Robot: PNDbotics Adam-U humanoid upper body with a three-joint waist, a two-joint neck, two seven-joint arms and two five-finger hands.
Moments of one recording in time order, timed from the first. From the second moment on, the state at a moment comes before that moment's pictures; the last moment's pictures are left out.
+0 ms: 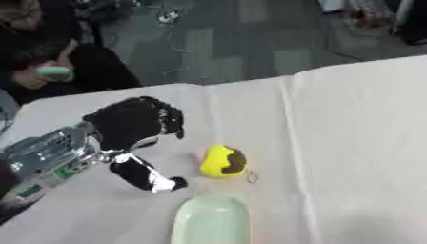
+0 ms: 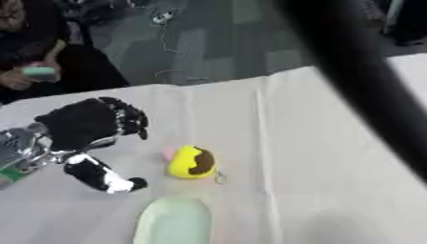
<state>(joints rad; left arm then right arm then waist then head) -0.18 1.19 -0.09 -1.99 -0.87 -0.03 -0.12 -0.31 -0.34 0.13 -1.99 0.72 -0.61 -0.61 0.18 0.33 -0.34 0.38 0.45</state>
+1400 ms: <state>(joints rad) -0.19 1.18 -0.07 -1.99 -0.99 -0.05 -0.10 -0.40 -0.36 0.08 -1.99 0.60 -0.61 -0.61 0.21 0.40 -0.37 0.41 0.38</state>
